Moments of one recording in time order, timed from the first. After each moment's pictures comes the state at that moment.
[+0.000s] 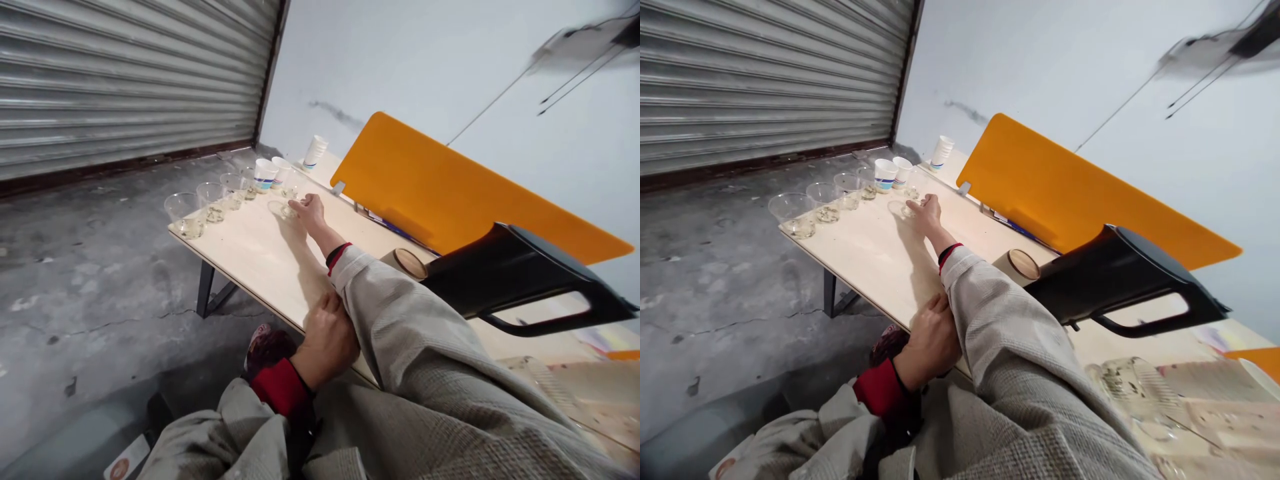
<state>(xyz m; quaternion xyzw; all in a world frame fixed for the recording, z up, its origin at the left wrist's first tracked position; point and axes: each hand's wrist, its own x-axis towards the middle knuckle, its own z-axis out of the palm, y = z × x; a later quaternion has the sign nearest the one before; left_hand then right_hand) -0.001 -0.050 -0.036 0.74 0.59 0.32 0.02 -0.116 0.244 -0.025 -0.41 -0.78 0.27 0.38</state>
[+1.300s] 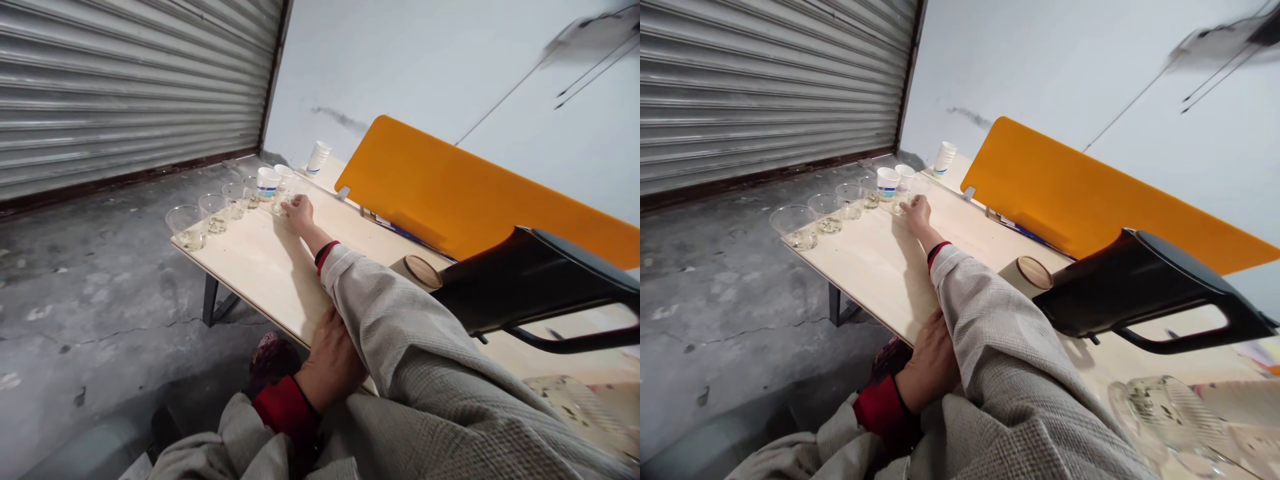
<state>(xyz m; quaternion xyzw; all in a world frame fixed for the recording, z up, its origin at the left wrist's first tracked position) -0.003 -0.054 -0.042 0.73 0.54 0.43 -0.01 -0.171 0.249 -0.031 -0.42 -0.70 0.40 0.42</state>
